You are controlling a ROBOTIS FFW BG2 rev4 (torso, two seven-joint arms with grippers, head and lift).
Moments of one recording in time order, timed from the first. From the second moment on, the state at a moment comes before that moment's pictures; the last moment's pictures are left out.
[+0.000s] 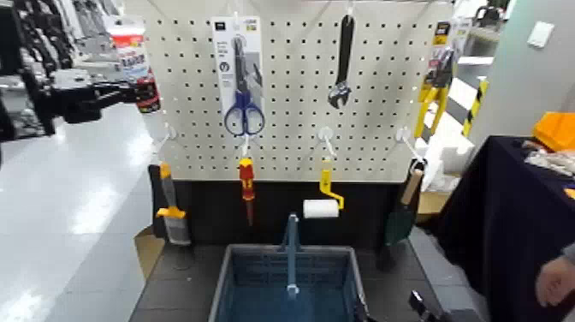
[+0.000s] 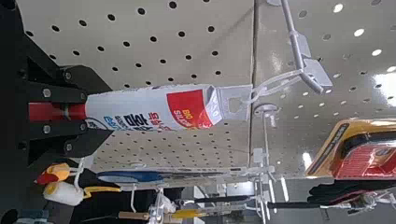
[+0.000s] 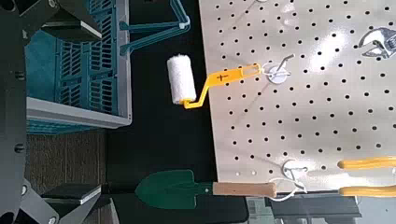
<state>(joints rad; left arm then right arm) -0.67 0.45 0.10 -1.46 0.25 0.51 -1.20 0.45 -0.11 0.17 -1.97 -0.16 0.06 -0.07</state>
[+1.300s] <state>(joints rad) -0.71 0.46 0.10 -1.55 0.27 0.50 -1.18 0.45 -0.11 0.17 -1.97 -0.16 0.08 -0.04</state>
